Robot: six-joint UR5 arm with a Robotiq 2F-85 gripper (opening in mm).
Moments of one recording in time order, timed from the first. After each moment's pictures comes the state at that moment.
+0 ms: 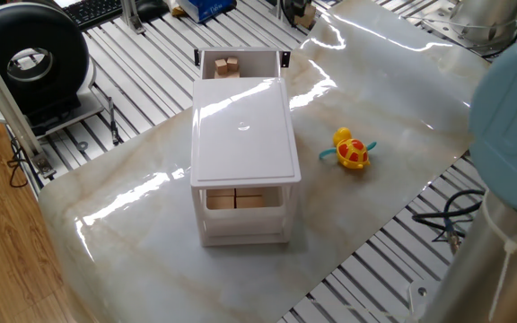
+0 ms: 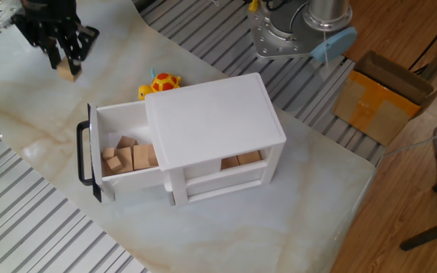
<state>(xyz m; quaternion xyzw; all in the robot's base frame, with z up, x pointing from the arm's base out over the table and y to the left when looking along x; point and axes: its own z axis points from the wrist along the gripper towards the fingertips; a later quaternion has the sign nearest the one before) 0.601 -0.131 0.274 -0.18 0.98 -0.05 0.07</state>
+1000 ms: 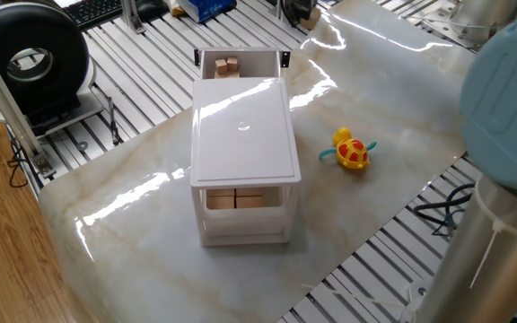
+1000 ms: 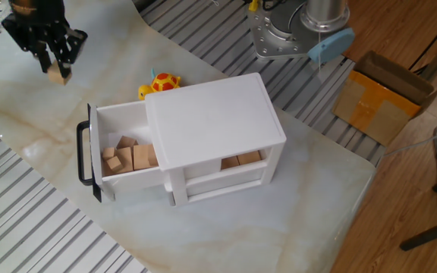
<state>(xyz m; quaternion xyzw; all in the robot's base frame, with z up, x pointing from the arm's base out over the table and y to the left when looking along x) 0.608 -0.168 0.233 -0.19 0.98 -0.03 0.07</state>
